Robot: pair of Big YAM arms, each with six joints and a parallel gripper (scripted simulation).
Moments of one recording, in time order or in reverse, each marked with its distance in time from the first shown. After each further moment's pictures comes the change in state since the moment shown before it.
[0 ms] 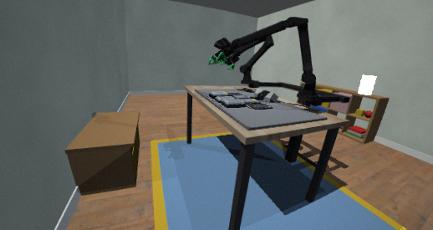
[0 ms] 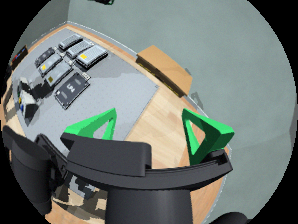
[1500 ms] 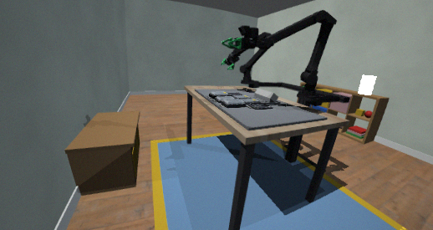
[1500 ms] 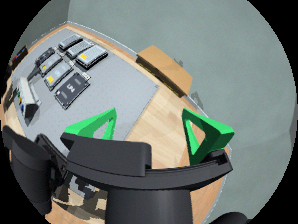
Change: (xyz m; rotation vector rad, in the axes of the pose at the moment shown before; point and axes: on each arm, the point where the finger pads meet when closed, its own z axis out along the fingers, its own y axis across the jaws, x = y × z) left arm -0.082 0.176 -0.039 0.289 -0.488 -0.191; right arm 0.000 0.000 0.000 0.000 0.000 0.000
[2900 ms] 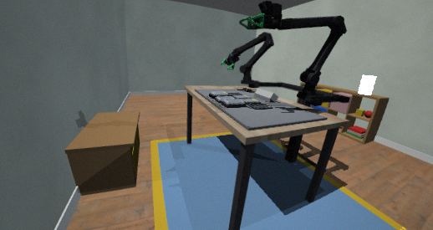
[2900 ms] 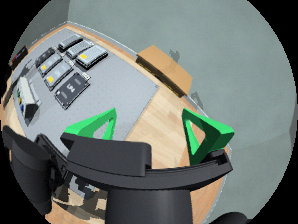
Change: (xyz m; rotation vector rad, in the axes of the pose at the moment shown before) left arm -0.113 0.142 -0.039 -0.001 0.015 0.006; right arm 0.000 0.000 0.000 0.000 0.000 0.000
